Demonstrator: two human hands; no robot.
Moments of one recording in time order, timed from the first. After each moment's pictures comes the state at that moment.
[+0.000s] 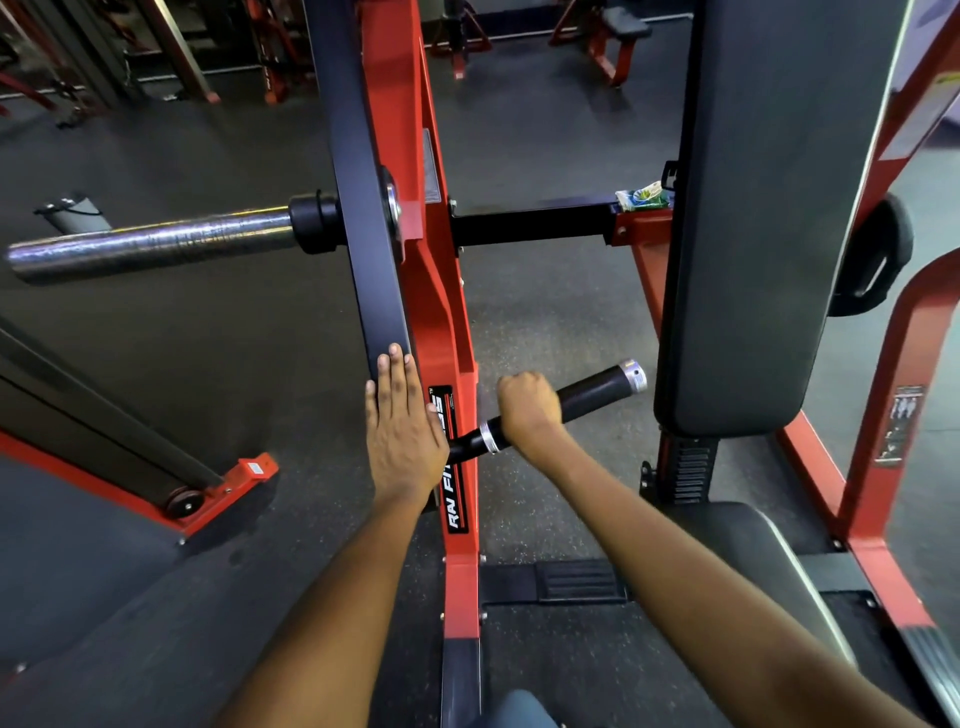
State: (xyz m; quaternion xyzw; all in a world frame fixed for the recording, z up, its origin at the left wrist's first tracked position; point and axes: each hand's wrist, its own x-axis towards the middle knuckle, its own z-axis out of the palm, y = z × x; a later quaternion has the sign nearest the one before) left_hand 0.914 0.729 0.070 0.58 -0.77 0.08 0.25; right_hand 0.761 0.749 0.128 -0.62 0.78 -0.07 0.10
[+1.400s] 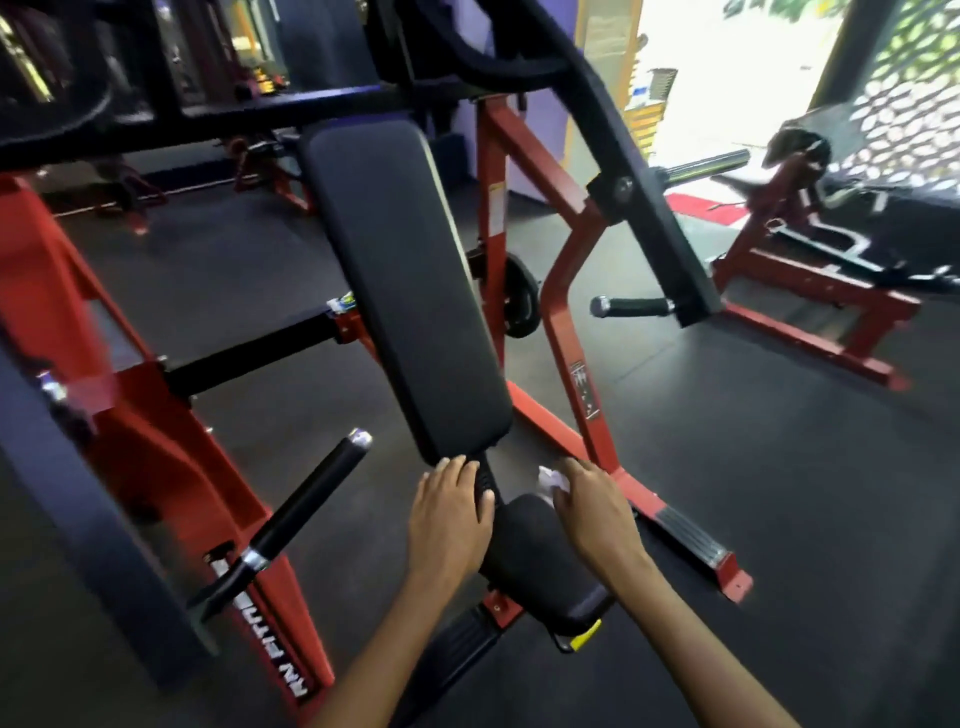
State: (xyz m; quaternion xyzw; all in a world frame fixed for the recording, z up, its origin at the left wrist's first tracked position) left_hand 0.720 0.929 0.147 0.25 -0.95 -0.11 0.14; right_hand 0.618 1.068 0.154 -0.31 0.90 -0.29 -0.02
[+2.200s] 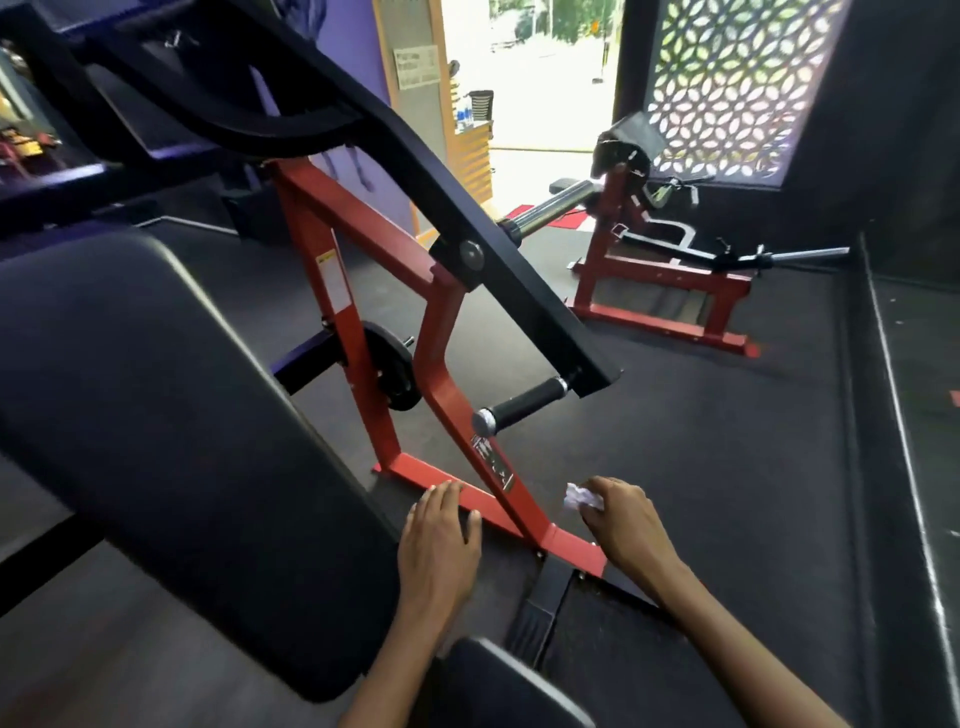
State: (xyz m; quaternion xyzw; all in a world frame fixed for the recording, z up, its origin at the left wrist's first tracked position) left_hand 0.394 0.882 0.147 0.13 -0.96 -0.20 0.11; right_hand 0.324 1.082 0.152 -0.11 0.94 -0.32 -0.02
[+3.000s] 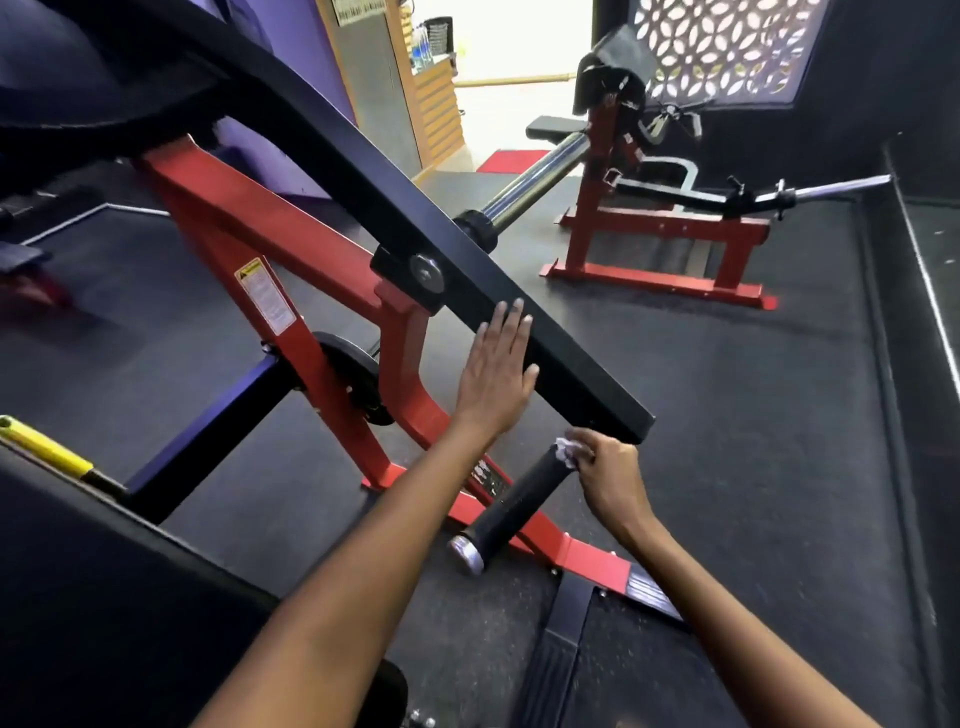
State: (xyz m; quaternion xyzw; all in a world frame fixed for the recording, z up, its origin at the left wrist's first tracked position) left_hand -0.002 0.877 0.161 -0.11 -0.98 -0.05 0.12; right_hand 0.077 1.025 0.125 0.00 0.88 -0.47 -0.05
